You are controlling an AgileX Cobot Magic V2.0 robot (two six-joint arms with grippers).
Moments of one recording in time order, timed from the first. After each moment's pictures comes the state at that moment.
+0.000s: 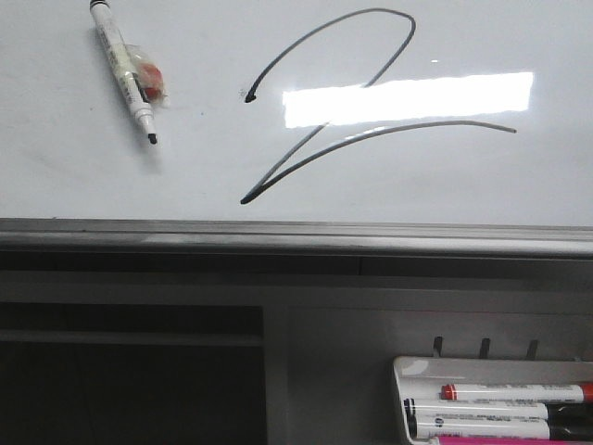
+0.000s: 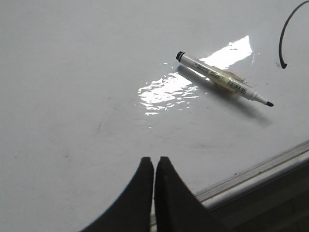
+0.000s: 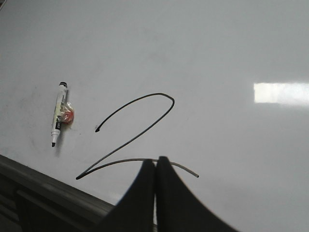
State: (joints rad) left arm -0.29 0.00 0.00 -0.16 -0.01 0.55; right arm 0.87 0.11 -0.18 1.71 -0.43 -1.76
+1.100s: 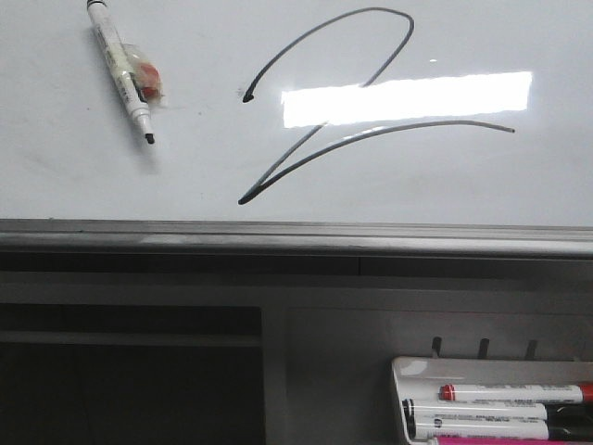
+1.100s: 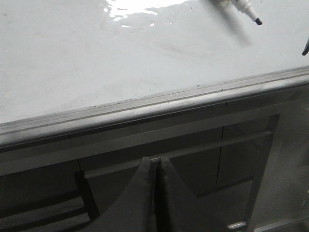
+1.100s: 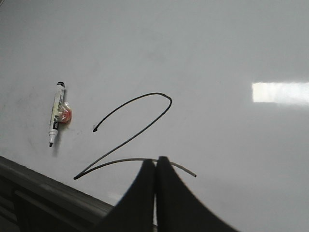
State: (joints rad) left arm -0.26 0.00 0.00 -0.09 0.33 0.18; right arm 0.87 0.11 -0.18 1.71 -0.43 -1.76
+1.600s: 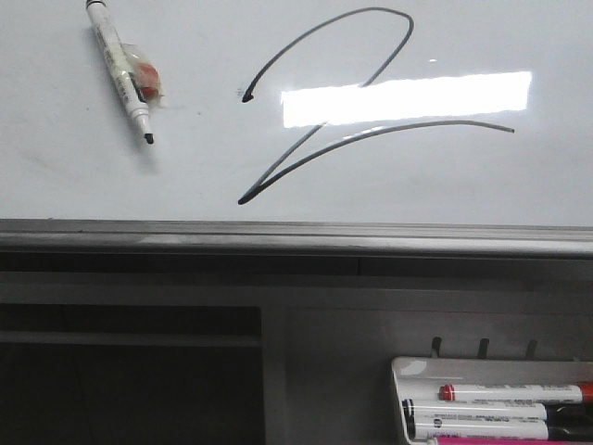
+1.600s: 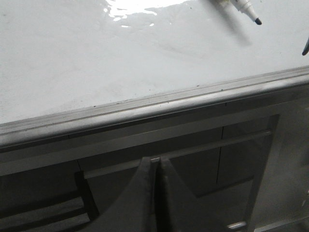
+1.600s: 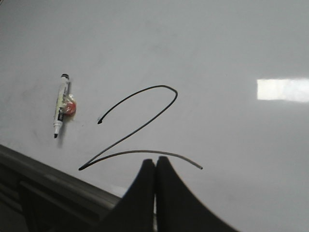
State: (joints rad) left arm -0.26 0.00 0.00 -0.09 0.33 0.18; right arm 0.87 0.11 -0.15 1.71 -0.39 -1.76
